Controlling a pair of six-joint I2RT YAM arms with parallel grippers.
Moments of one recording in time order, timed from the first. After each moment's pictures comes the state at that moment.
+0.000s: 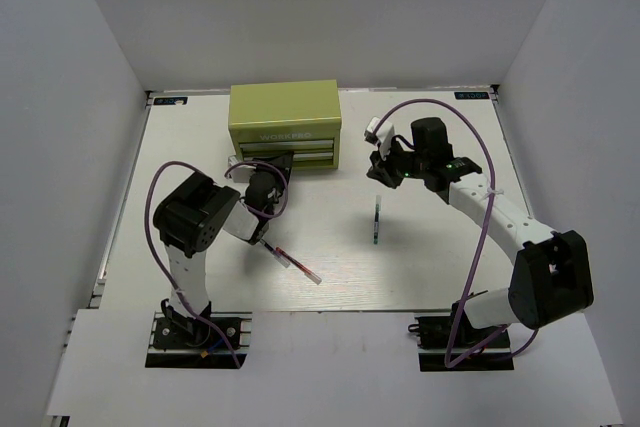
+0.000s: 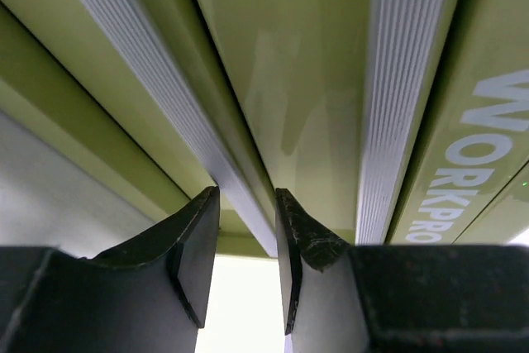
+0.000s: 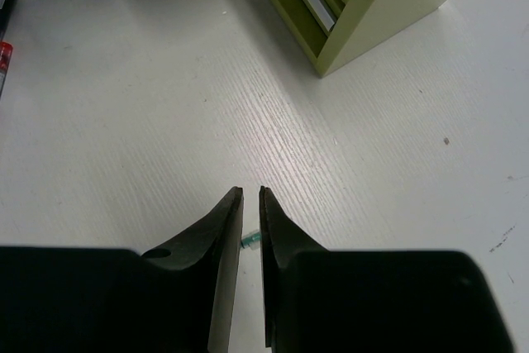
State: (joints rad) left arm -0.51 1.96 0.63 1.18 -0.42 -1.42; right arm 0.40 1.39 1.02 -0.27 -0.54 -0.47
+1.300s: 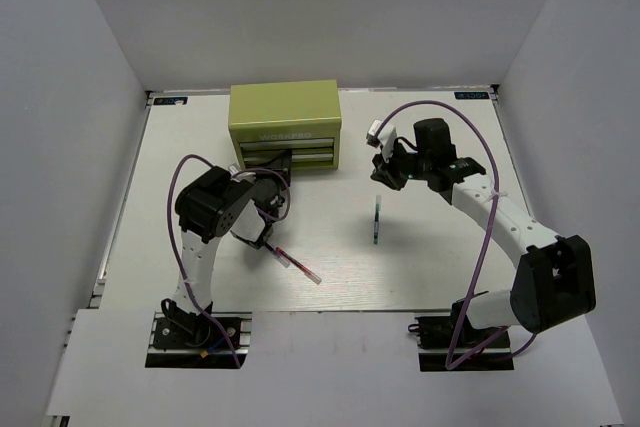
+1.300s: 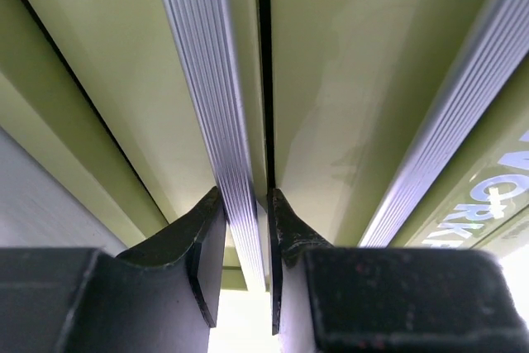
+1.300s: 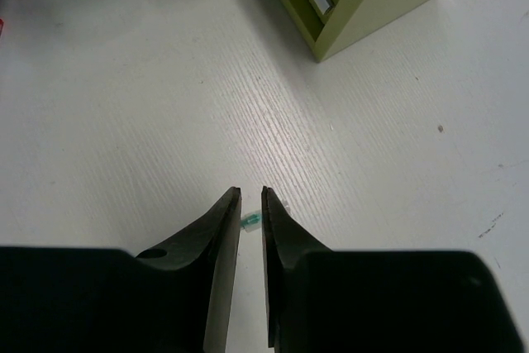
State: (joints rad) left arm -0.52 2.16 0.67 1.45 -0.51 -1.54; right arm 0.39 1.36 1.02 -0.33 -0.53 -0.53
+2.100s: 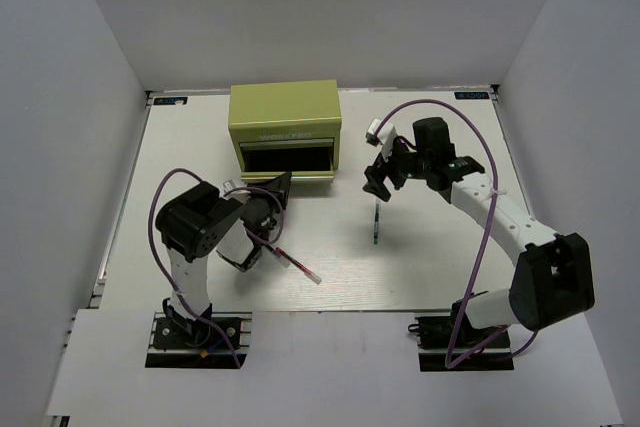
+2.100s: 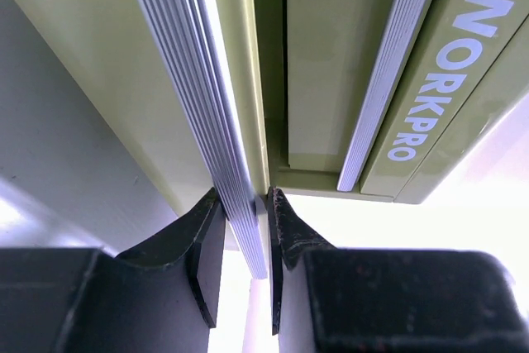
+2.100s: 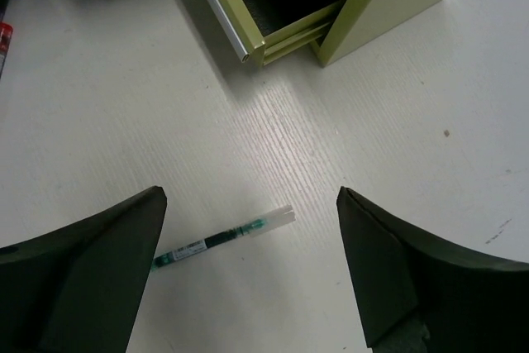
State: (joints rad) left arm -0.59 1.95 0.39 1.44 -0.47 -1.56; right arm 0.39 1.37 1.03 -0.33 -0.55 -0.51
